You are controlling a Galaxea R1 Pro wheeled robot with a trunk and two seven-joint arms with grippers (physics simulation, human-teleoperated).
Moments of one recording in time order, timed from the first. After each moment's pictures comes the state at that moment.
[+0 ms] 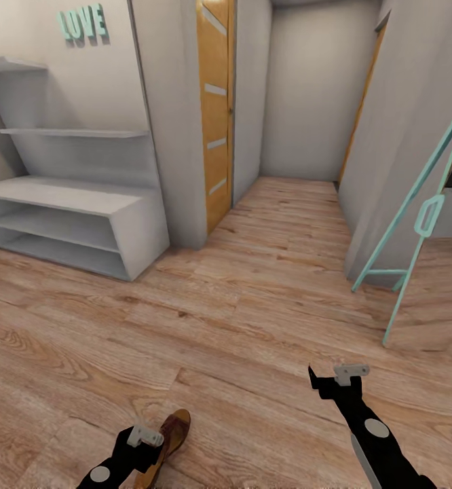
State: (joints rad) left arm -0.41 0.06 -0.07 -0.36 -0.22 -0.18 -0.14; right arm -0.24 -0.12 0.00 -1.15 -0.01 0.09 0.00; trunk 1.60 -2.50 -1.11
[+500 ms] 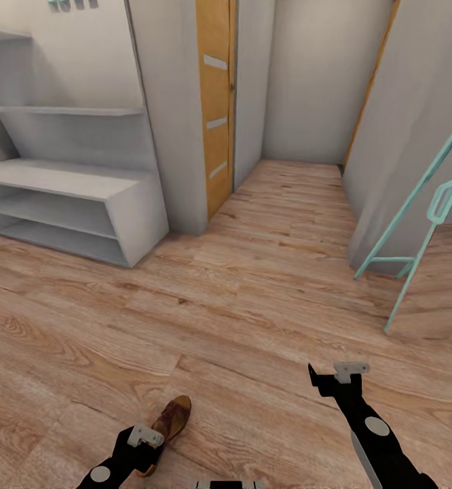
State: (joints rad) left arm -0.41 0.06 -0.07 -0.36 -0.22 -0.18 -0.14; right arm -0.24 -0.12 0.00 -1.17 -0.01 0.09 0.00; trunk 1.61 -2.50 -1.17
